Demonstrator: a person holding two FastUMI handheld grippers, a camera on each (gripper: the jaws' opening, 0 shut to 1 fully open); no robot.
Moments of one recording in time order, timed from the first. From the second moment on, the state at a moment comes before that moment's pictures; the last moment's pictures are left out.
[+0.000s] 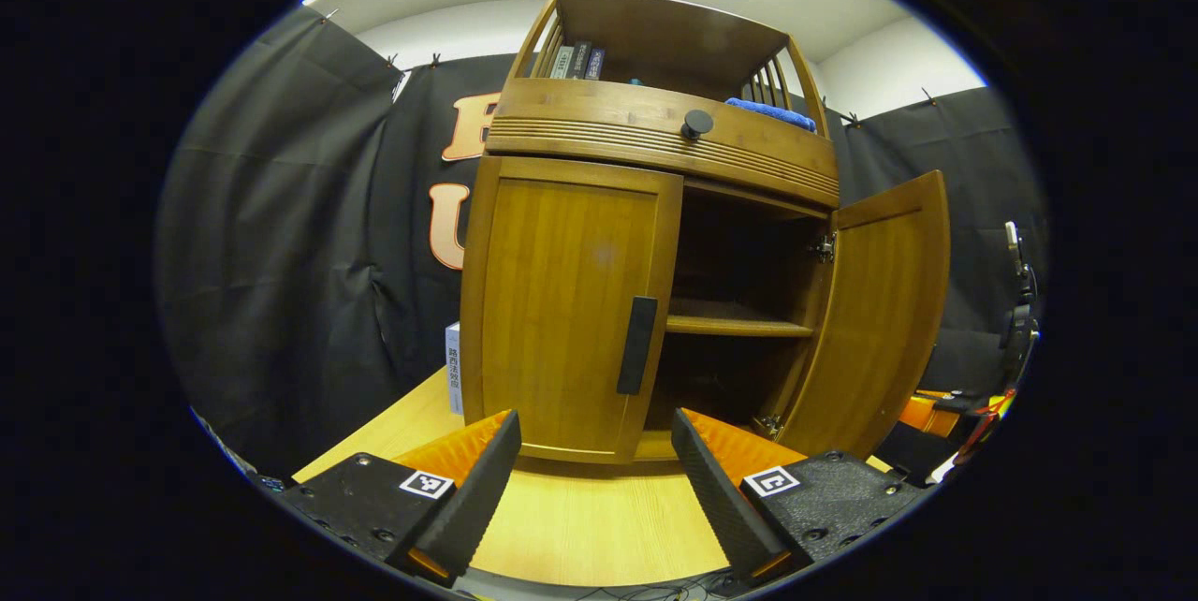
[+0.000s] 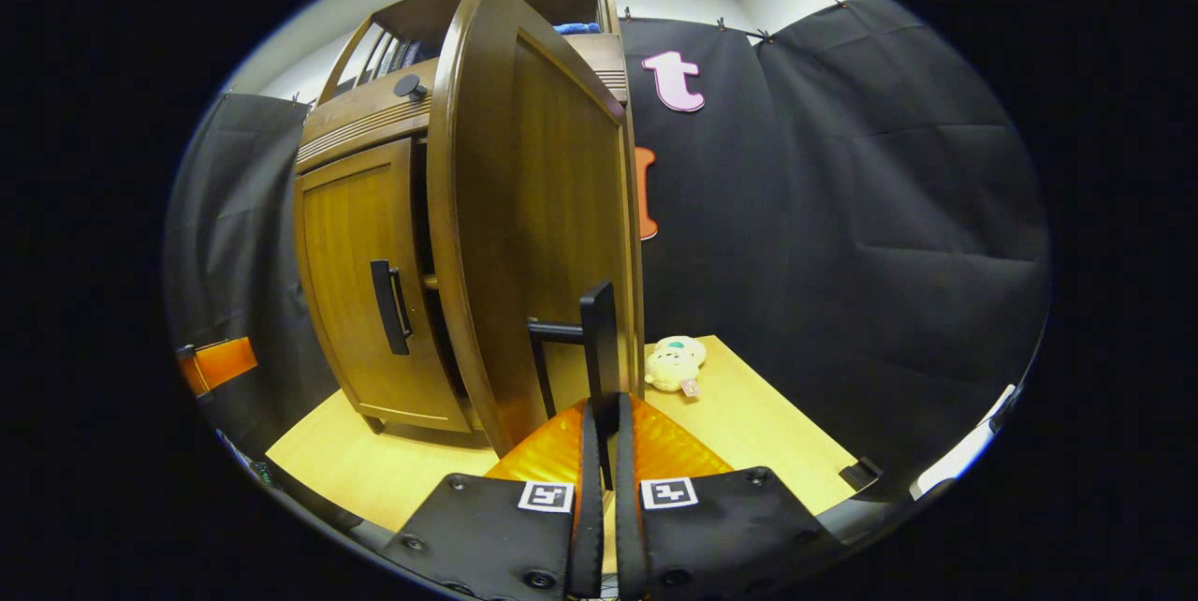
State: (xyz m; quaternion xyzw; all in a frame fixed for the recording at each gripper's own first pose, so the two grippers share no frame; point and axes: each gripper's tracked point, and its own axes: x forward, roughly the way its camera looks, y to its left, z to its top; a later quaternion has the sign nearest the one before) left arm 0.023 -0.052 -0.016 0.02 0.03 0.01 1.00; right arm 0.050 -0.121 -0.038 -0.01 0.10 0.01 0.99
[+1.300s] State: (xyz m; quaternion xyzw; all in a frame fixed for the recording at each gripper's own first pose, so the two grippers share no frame) left arm 0.154 -0.090 -0.024 0.04 0.01 0.04 1.00; right arm 0.025 -0.248 -0.013 0.01 0.08 -0.03 1.00
